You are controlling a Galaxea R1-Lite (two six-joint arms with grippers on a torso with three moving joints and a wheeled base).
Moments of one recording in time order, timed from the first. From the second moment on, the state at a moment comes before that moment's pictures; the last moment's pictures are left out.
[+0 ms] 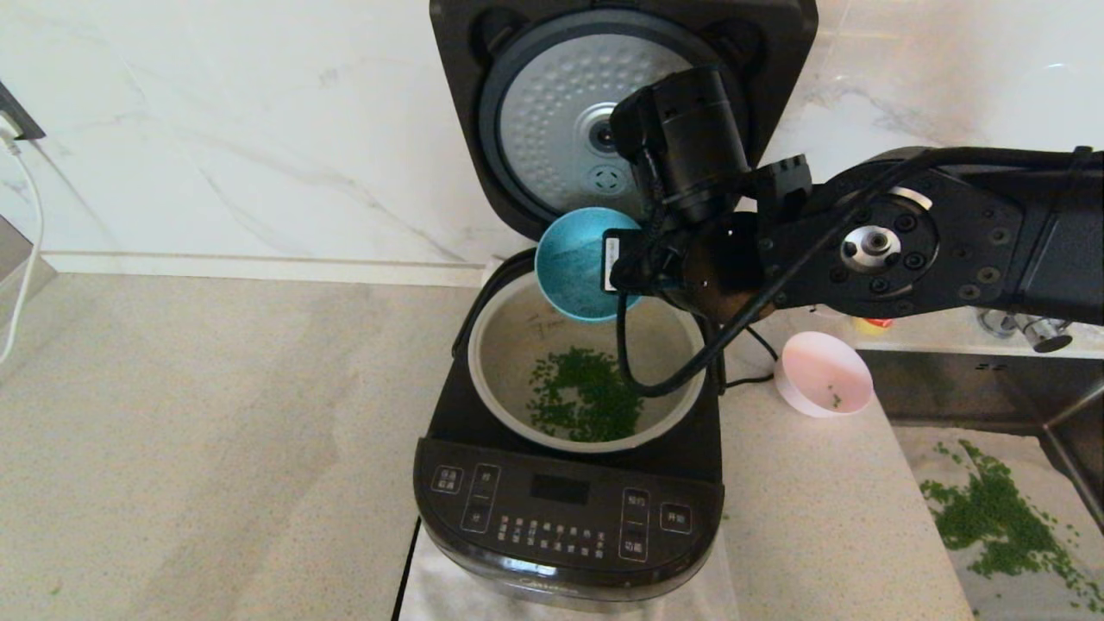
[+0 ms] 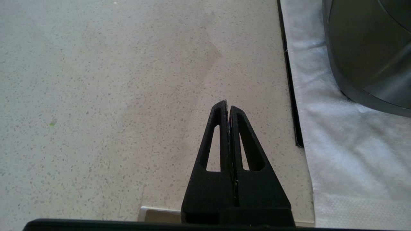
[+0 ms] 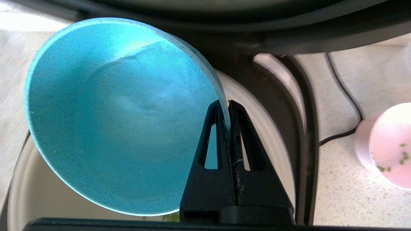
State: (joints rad) left arm -0.02 0.00 -0.02 0.05 0.00 0.00; right arm 0.79 2.01 -1.93 0.31 -0.71 0.40
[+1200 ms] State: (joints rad) left arm -0.02 0.00 -0.02 0.05 0.00 0.00; right arm 0.82 2.03 -1.73 -0.15 -0.88 0.39
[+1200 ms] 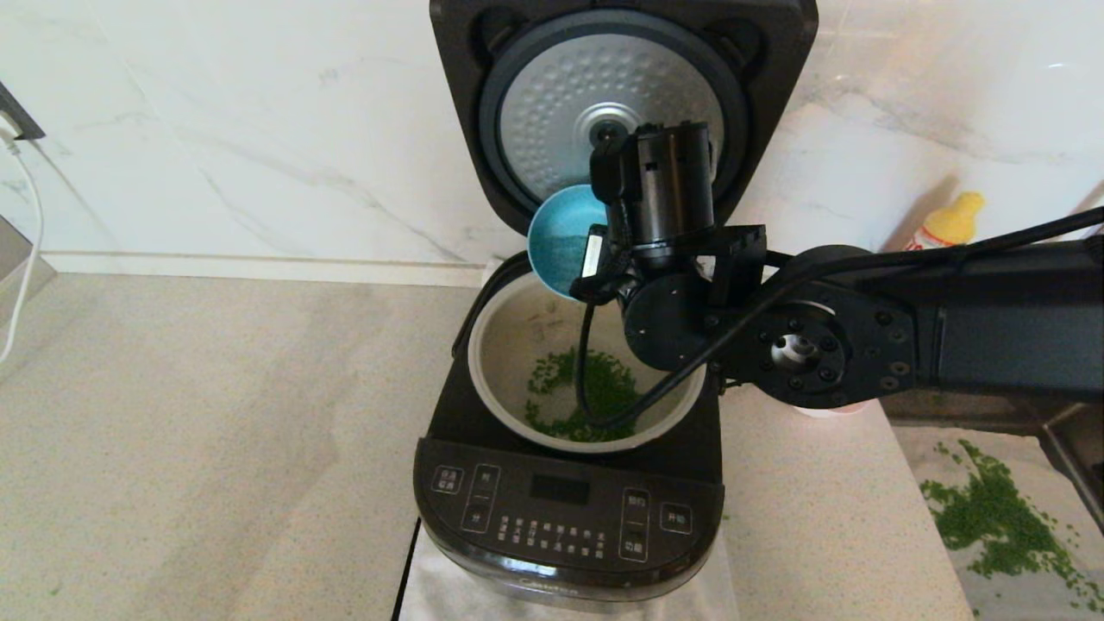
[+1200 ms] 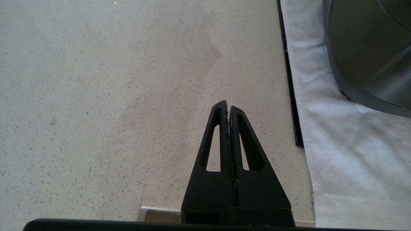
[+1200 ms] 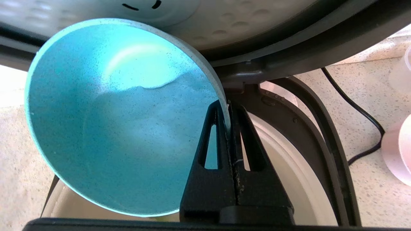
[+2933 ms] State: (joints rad) left arm -0.02 0.00 -0.02 0.05 0.00 0.00; right arm 0.79 2.11 -1.47 -1.10 -0.91 -0.10
